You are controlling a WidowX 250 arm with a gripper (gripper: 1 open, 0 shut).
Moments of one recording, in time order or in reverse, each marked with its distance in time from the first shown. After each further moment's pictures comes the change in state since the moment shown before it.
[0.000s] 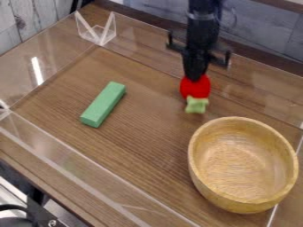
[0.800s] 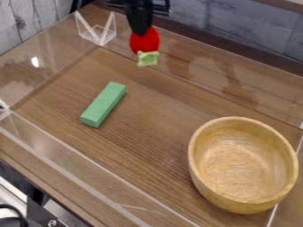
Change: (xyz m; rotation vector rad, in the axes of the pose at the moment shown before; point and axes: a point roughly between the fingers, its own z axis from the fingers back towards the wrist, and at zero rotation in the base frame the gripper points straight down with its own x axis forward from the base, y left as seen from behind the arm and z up) arm -0.005 0.093 0.035 -0.003 -0.080 0.162
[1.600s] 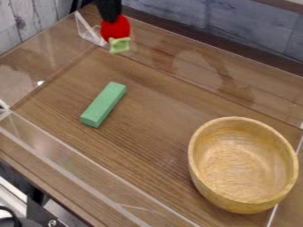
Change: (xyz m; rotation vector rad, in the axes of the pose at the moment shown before) arm -0.006 0.054 0.021 0.007 0.025 0.086
